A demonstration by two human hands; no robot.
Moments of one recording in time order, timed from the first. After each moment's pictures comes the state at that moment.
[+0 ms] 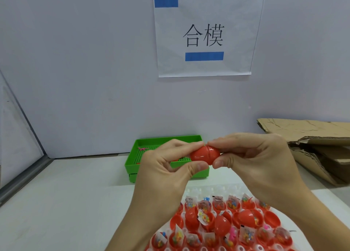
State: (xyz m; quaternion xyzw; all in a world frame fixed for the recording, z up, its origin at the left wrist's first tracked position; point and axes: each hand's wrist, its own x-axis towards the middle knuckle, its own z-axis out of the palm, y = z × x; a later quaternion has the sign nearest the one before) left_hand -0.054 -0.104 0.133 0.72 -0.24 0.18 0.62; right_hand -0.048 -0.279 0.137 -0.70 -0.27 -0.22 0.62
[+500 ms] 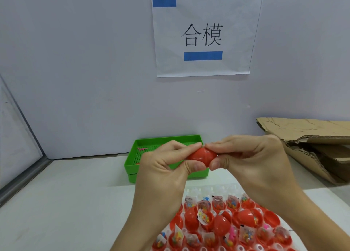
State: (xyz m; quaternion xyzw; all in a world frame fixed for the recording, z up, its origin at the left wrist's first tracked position) left_hand -0.052 -0.108 0.128 0.72 -0.23 0.21 0.63; right_hand -0.048 -0.275 0.134 -0.71 -0.28 -0.24 0.60
